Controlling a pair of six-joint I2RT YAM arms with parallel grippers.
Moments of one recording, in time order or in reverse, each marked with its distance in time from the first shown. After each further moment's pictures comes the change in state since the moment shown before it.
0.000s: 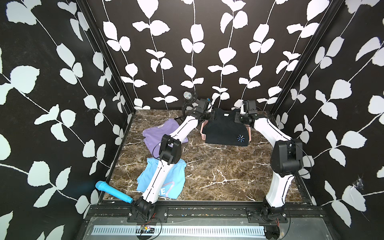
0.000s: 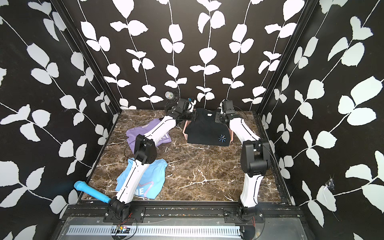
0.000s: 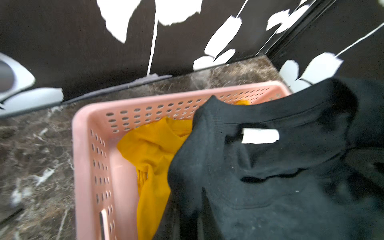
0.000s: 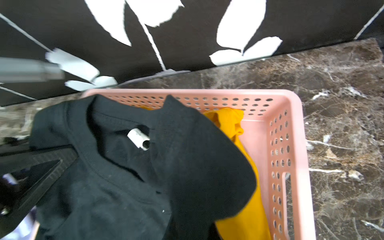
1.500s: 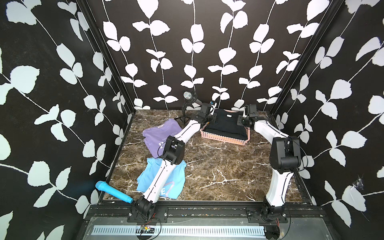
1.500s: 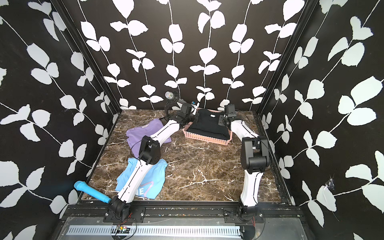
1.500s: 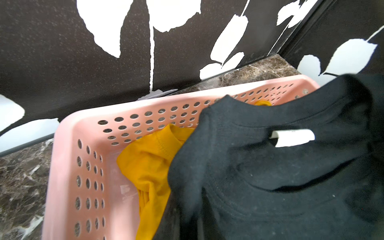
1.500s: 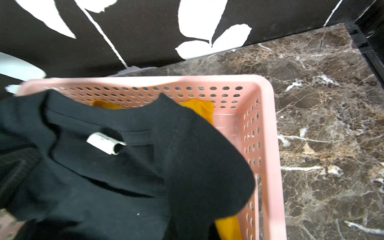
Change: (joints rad) left arm -0.012 0.166 0.058 0.180 -0.088 0.122; right arm -0.053 0.098 -0.063 0.109 0.114 -0.023
